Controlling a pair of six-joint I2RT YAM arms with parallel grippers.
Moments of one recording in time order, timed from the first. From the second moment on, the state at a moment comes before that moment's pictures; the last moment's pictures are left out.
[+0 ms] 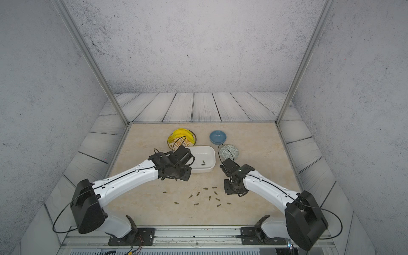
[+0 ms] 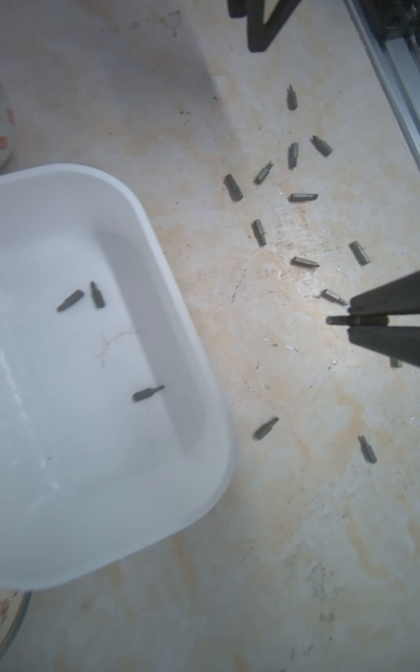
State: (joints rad) left arm -0.82 1.52 1.27 -0.91 -0.09 -0.47; right arm 0.66 1.30 0.80 -0.90 0.05 0.58
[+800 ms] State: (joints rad) left arm -0.63 1.99 1.56 -0.93 0.01 -0.24; right arm 0.79 1.26 0.69 -0.84 0.03 0.60
